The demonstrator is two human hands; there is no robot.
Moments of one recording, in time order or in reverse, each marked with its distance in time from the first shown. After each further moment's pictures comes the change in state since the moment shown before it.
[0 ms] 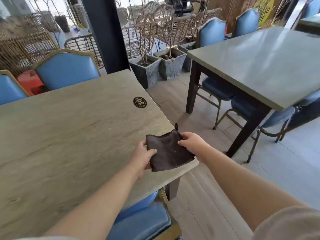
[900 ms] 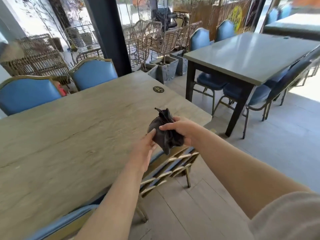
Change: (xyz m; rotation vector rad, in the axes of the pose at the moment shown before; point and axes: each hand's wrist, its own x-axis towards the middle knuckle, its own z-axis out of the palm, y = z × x) left_hand -0.232 -0.061 -0.209 -0.255 -0.235 0.160; right_hand -0.290 -0.074 0.202 0.524 -0.157 -0.052
